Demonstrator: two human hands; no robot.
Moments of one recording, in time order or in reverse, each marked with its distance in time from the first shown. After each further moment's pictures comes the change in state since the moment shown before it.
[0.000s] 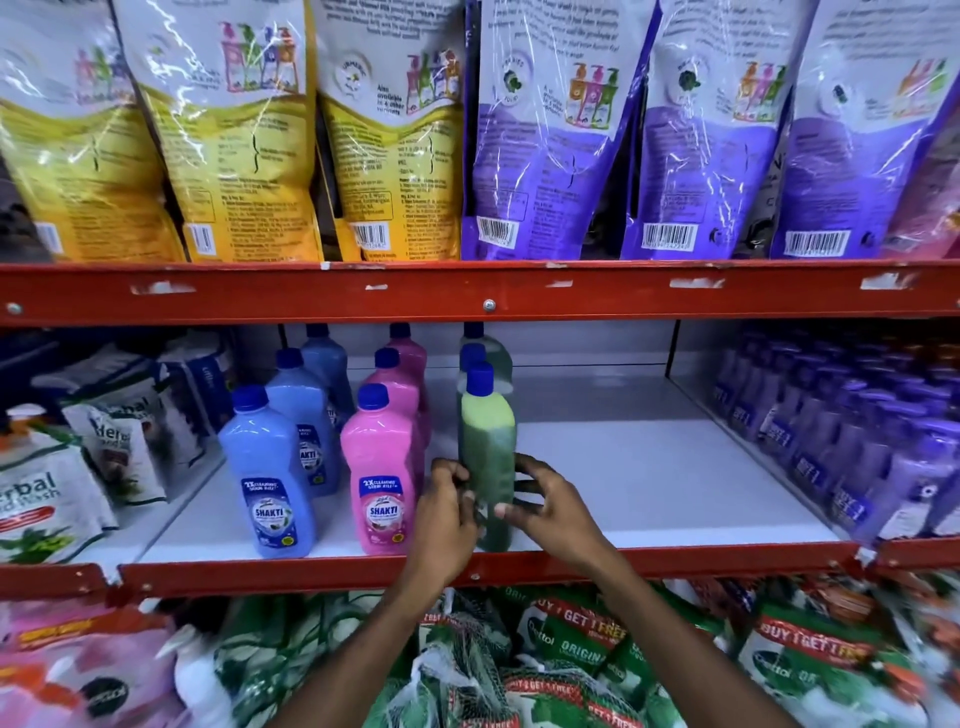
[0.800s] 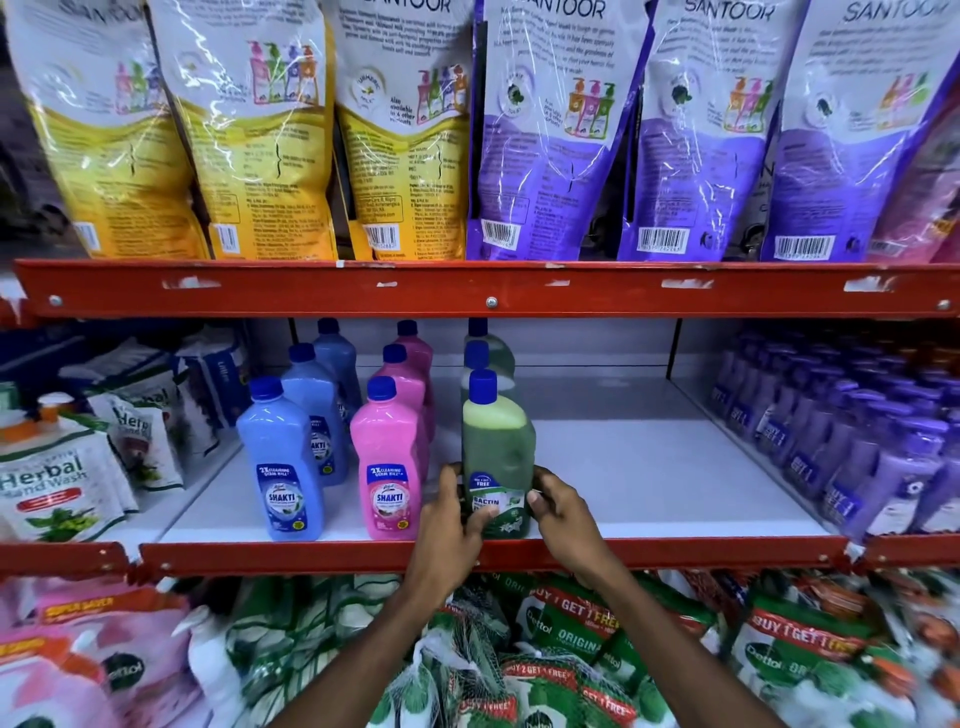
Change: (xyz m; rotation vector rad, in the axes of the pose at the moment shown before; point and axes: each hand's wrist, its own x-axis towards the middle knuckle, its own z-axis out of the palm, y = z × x) left_hand -0.025 -0.002 0.003 -0.055 -0.015 0.047; right_hand -0.016 0.019 0.003 0.010 0.087 0.094
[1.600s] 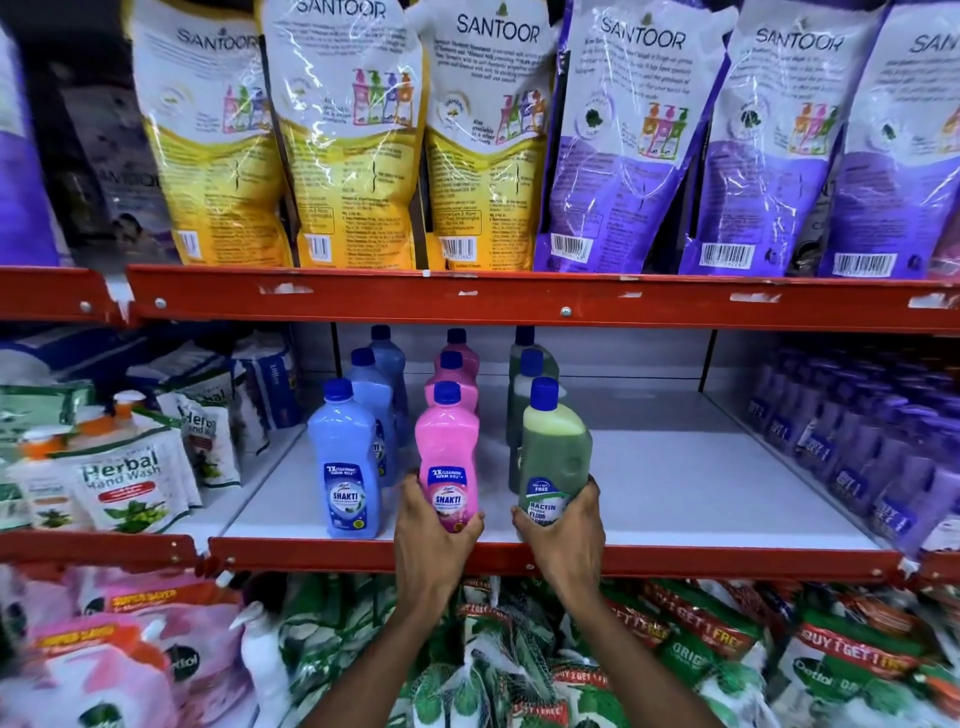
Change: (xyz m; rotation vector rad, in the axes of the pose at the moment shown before) left_hand -0.011 -0.043 -0.056 0.077 0.345 -0.180; right_hand -0.008 -0.023 0.080 -0.234 0.522 0.065
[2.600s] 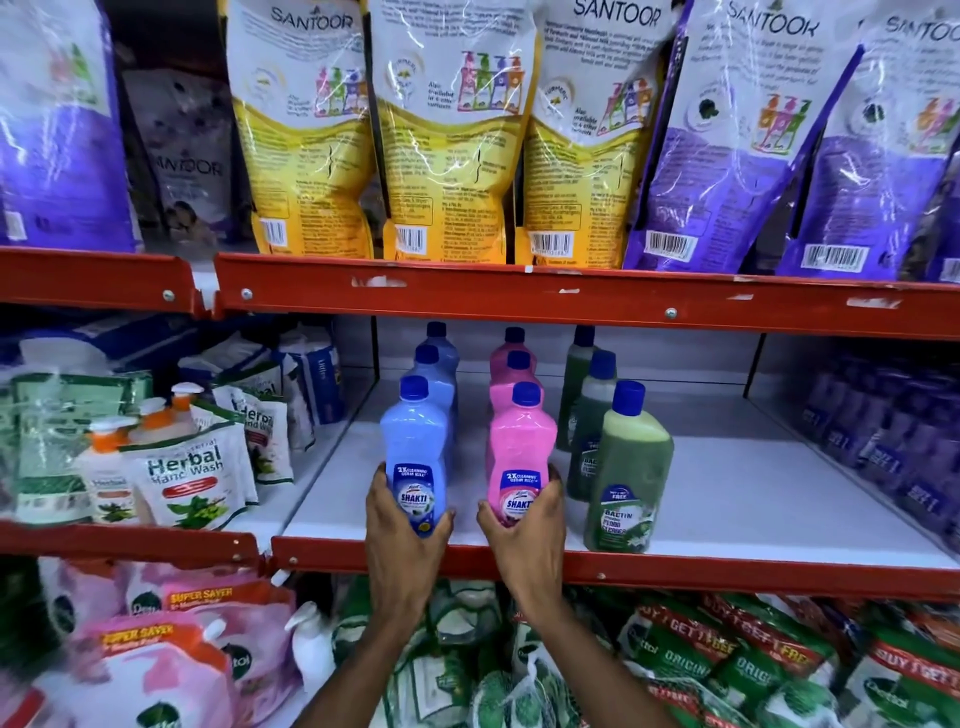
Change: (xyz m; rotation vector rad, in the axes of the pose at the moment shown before) left_hand 0.038 -0.073 -0.070 -0.035 0.135 0.023; right_hand -0.048 -0.068 0.095 0.092 -0.056 -0.077
